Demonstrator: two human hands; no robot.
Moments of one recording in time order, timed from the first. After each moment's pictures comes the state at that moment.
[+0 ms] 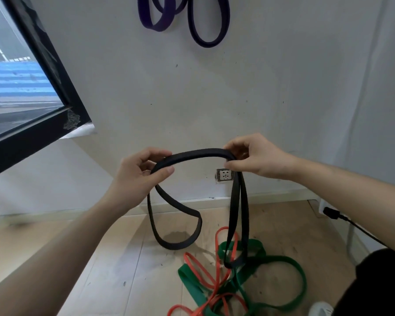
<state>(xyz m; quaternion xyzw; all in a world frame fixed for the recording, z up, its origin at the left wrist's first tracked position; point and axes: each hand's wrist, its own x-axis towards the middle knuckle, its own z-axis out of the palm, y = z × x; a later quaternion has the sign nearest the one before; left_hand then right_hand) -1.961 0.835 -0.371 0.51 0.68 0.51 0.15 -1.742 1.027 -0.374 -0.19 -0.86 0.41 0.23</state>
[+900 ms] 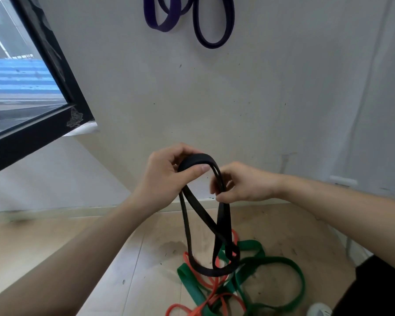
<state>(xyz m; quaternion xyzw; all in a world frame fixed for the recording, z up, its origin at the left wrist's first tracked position) -1.912 0.847 -0.360 0.58 0.61 0.52 0.14 -1.758 0.999 -0.393 -0.13 -0.92 0.36 0.06</state>
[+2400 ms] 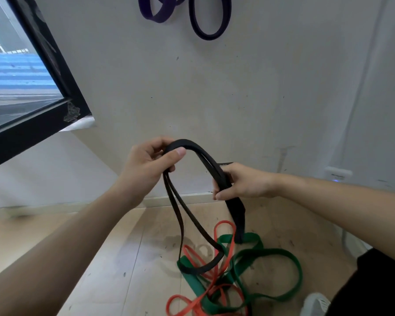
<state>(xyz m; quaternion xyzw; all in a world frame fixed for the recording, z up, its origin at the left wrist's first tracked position) -1.935 0.838 -0.362 0.52 0.61 0.56 0.21 -1.755 1.004 -0.420 -0.17 -0.88 0.45 0.04</state>
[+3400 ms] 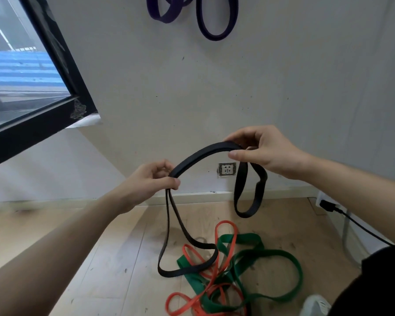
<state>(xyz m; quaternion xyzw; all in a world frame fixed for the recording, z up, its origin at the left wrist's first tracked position) -1.970 0.826 -0.391 0.50 0.68 0.41 0.34 -1.726 1.004 -0.362 -0.18 -0.82 0.46 0.27</state>
